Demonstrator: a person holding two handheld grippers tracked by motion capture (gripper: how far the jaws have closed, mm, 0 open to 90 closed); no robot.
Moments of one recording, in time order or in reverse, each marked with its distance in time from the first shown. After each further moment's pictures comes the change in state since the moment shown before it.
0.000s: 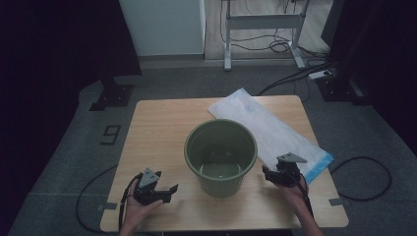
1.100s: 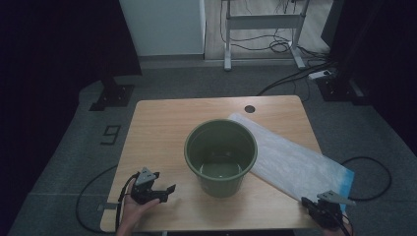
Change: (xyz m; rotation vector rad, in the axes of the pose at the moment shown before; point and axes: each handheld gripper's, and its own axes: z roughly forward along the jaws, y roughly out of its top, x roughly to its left) left arm 0.010 -0.004 0.004 0.030 -0.039 -0.038; right arm -0.042 -0.106 -0.105 0.019 0.026 0.083
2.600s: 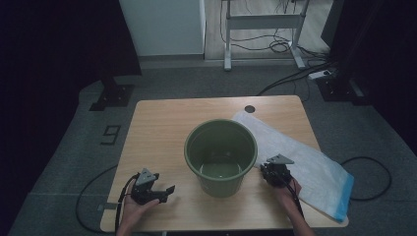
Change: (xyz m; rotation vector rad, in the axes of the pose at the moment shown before) left arm 0.005 -0.007 0.004 0.014 -0.001 -0.007; right arm 0.067 0.096 0.122 -0.011 -0.036 -0.145
